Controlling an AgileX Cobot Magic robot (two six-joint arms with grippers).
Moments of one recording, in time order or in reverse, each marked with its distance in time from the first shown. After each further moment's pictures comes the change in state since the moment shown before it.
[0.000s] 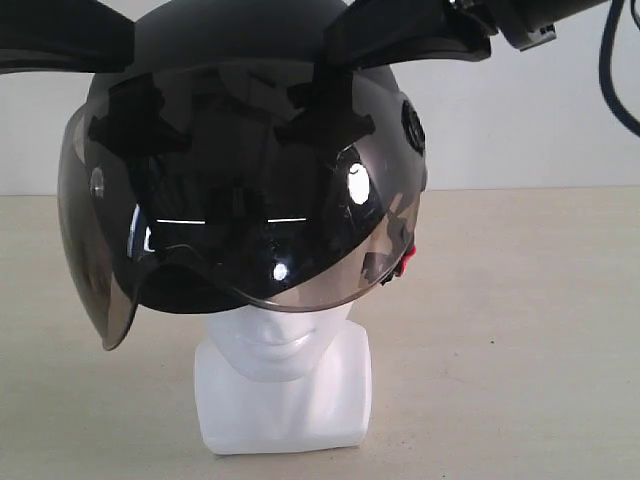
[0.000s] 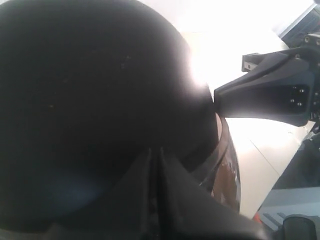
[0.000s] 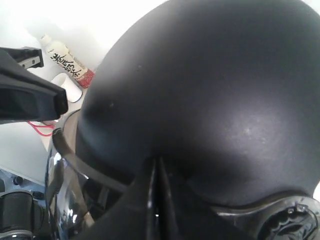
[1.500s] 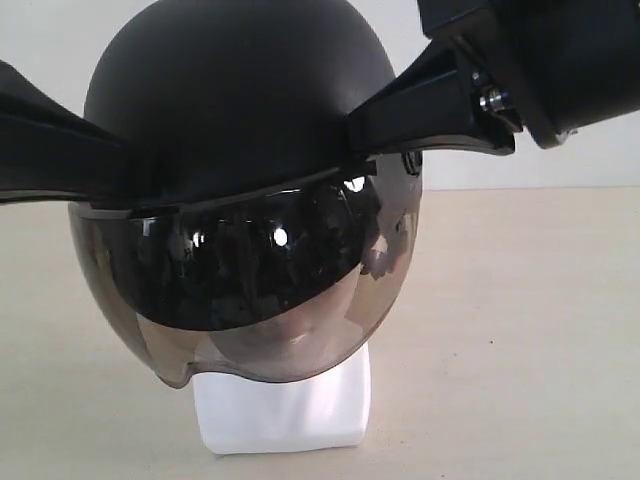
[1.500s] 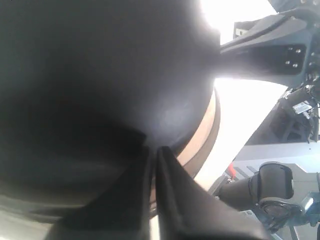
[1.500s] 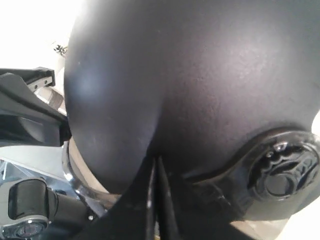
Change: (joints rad) left arm 0.000 -0.040 0.161 -0.072 0.087 0.044; right arm 0.000 -0.072 0.226 0.072 -0.058 -0.017
